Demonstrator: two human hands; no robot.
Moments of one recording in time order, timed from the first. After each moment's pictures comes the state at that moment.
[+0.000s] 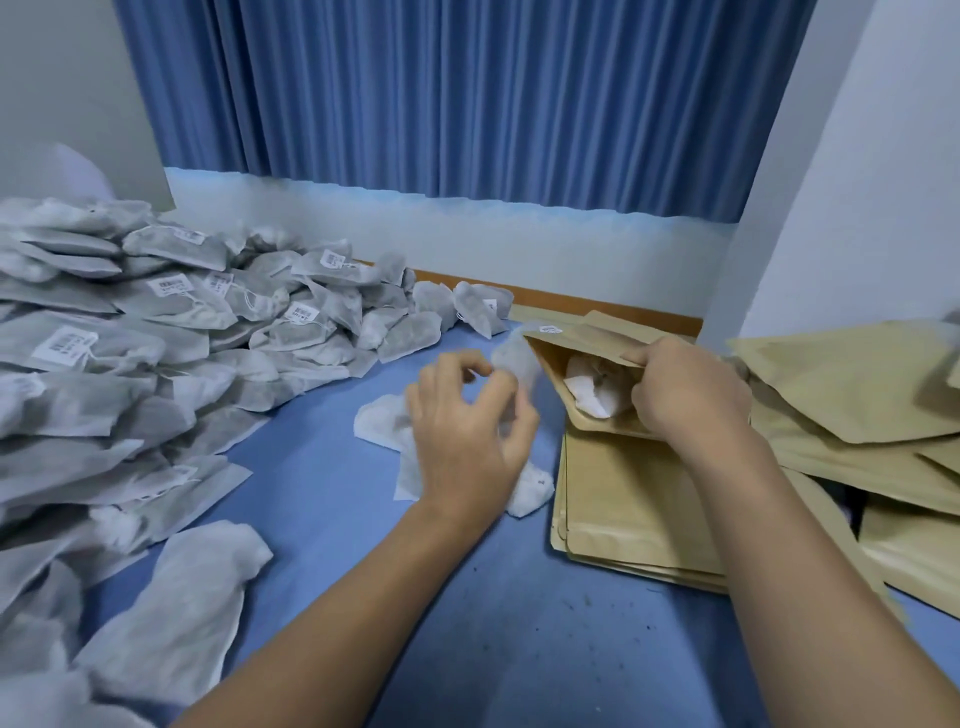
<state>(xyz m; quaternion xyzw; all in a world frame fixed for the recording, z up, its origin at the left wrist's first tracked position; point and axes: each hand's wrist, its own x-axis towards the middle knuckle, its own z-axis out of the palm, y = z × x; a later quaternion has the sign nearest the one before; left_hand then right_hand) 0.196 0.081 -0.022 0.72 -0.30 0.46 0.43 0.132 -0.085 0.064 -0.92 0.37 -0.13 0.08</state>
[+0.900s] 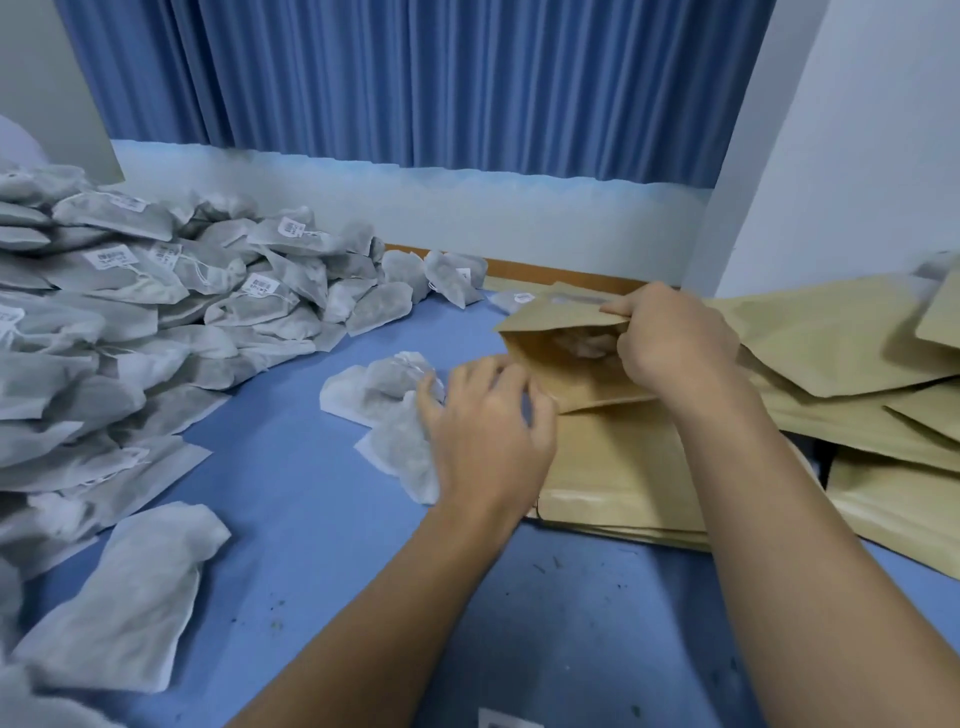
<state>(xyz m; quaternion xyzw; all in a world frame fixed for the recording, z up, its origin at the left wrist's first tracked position) 0.158 0.049 -0.037 0.84 -0.27 0.30 0.36 0.134 -0.103 0.065 -0.91 0.35 -0.17 0.09</state>
